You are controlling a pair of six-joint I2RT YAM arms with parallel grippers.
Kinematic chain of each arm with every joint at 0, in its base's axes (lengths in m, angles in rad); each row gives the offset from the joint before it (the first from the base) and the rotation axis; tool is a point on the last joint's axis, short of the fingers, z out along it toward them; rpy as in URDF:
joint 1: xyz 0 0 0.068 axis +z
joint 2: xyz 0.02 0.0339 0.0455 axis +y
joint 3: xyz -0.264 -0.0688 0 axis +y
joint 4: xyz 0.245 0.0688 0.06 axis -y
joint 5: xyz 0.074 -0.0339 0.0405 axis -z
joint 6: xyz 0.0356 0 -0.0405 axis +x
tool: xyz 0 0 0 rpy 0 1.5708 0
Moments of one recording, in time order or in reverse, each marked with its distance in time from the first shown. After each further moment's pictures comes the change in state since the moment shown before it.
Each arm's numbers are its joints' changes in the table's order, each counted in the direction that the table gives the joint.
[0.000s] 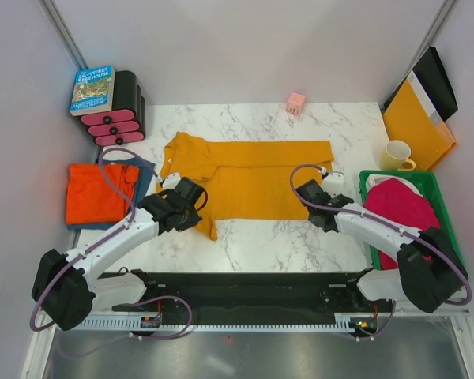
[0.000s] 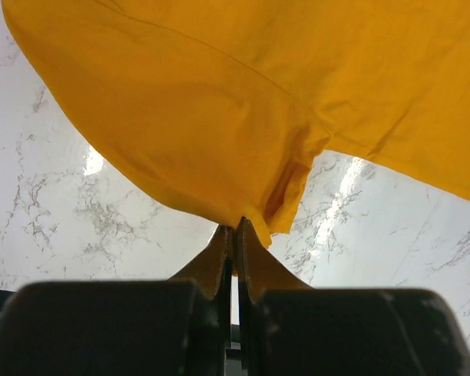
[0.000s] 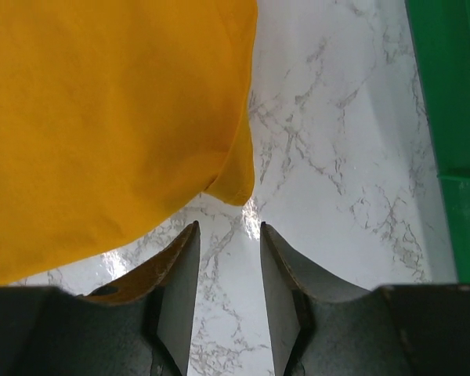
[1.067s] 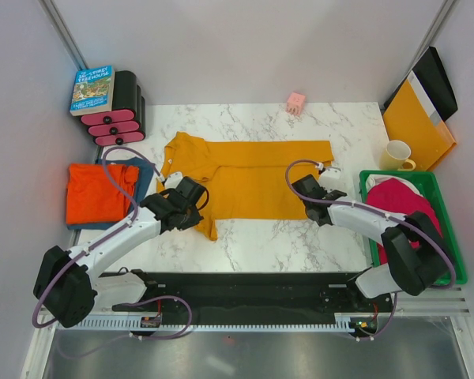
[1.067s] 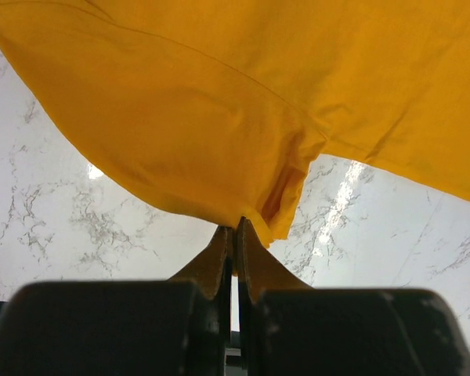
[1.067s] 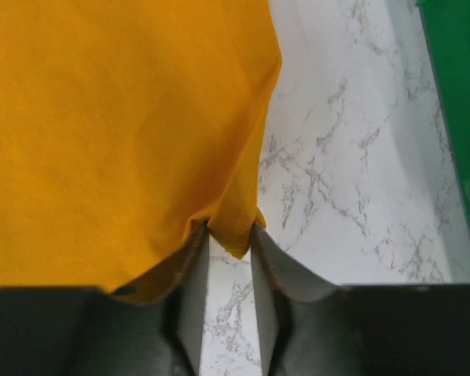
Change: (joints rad) left arm 0.000 0.021 0.002 0.029 0.001 0.028; right arm -0.040 0.137 -0.033 0.131 0.033 -0.028
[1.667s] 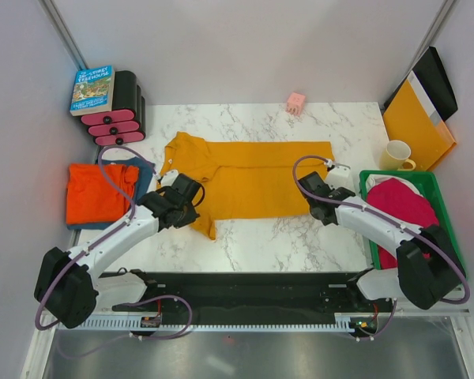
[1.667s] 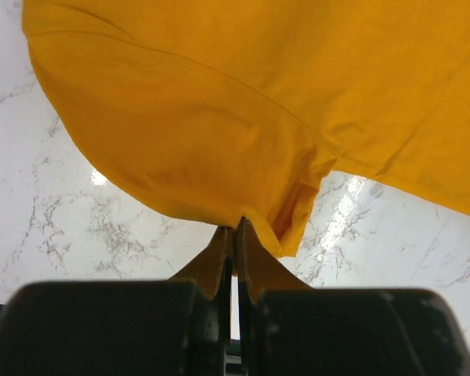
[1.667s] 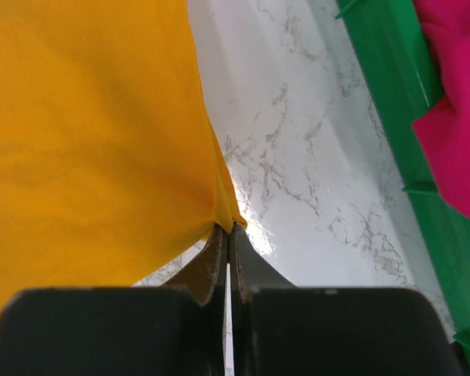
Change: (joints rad) left arm 0.045 0.002 -0.001 0.006 0.000 0.037; right arm 0.000 -0.089 -0.049 -0.159 0.055 0.075
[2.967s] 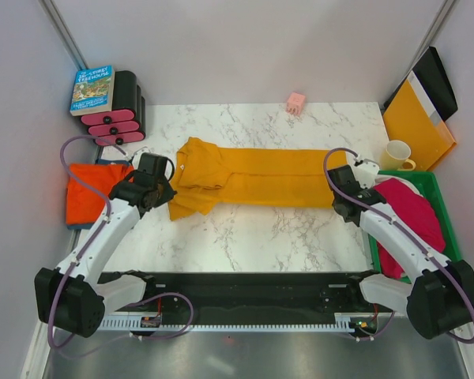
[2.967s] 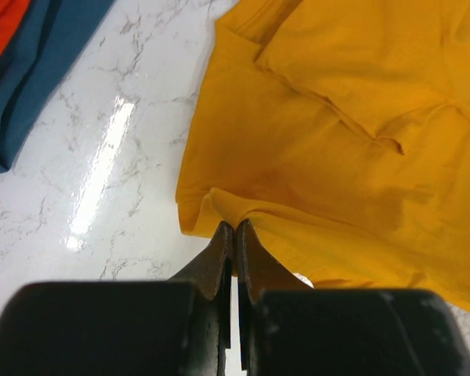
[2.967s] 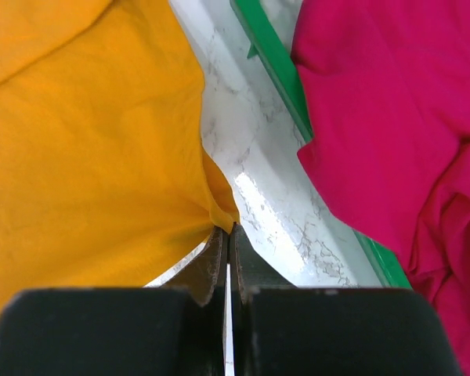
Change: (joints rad) left arm 0.313 -0.053 -0.101 0.012 0.049 0.206; right arm -0.203 -0.211 0.013 -0.075 -0.078 -0.105
